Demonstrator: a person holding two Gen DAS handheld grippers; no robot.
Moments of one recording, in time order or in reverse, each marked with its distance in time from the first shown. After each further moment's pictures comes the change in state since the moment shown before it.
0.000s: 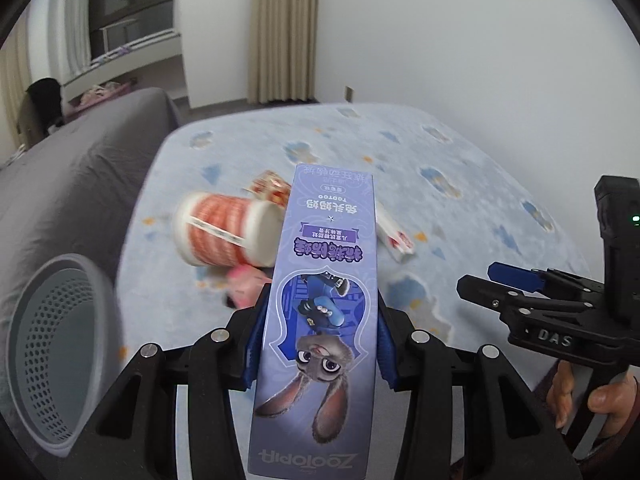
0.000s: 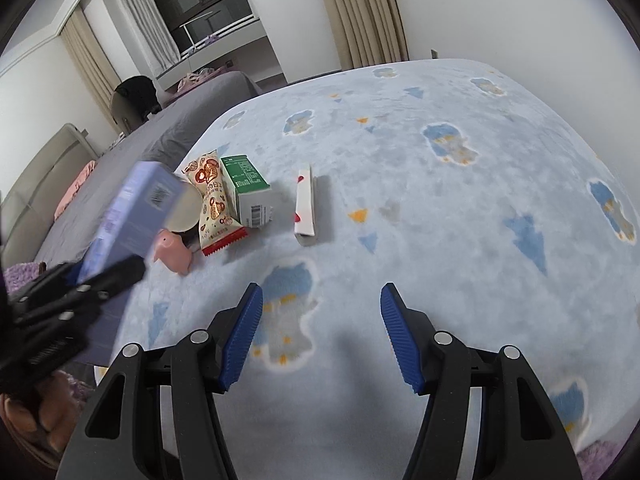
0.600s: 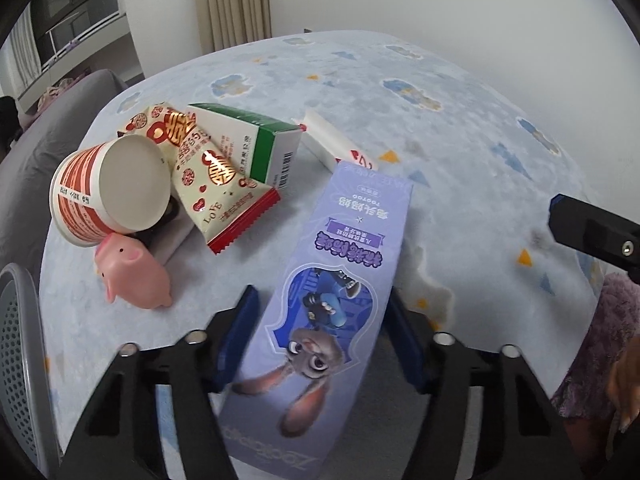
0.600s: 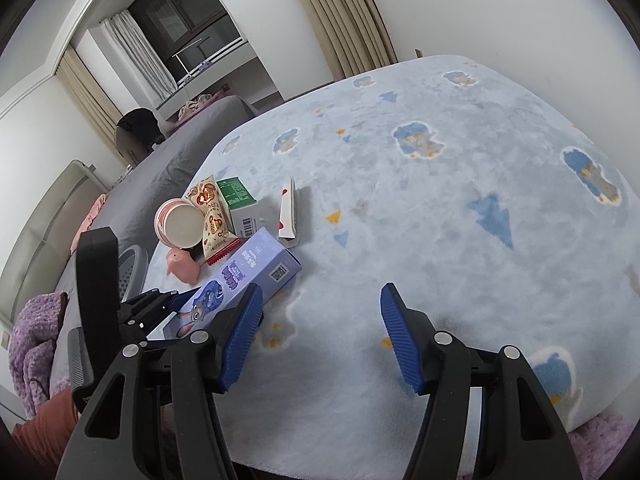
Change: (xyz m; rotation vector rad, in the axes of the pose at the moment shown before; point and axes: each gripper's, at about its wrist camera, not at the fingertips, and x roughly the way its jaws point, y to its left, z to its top) left arm 0.085 -0.058 -0.025 0.152 0.210 -0.085; right arm -0.040 -0.039 -0.022 0.131 -0.049 0.072
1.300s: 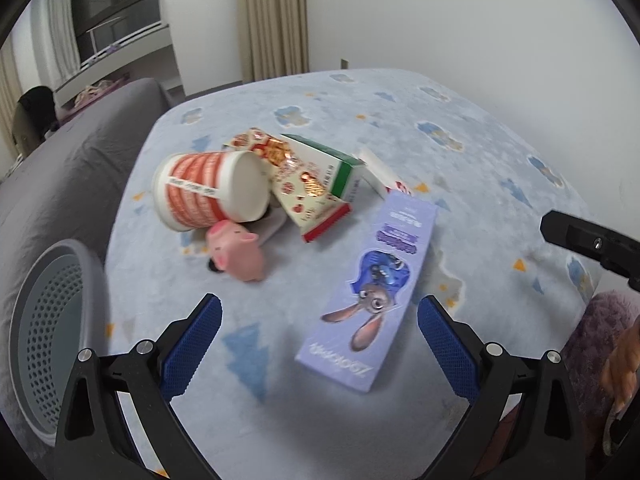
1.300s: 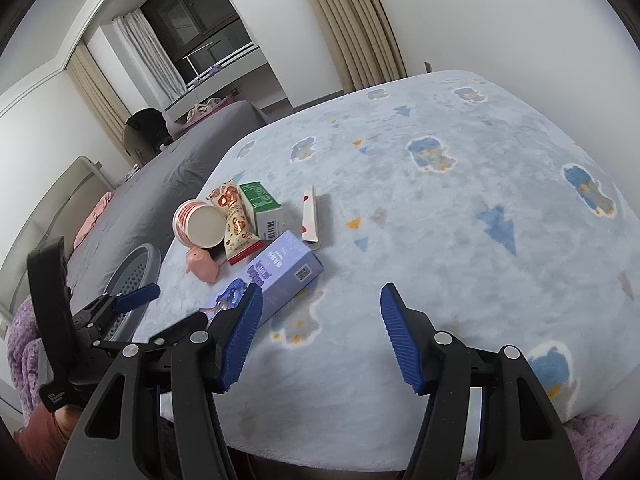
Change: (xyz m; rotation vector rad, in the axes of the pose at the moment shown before) left arm -0.058 0.027 -0.019 -0.067 -0.094 0.094; right arm -0.020 0.015 -0.003 -0.027 -0.040 0.010
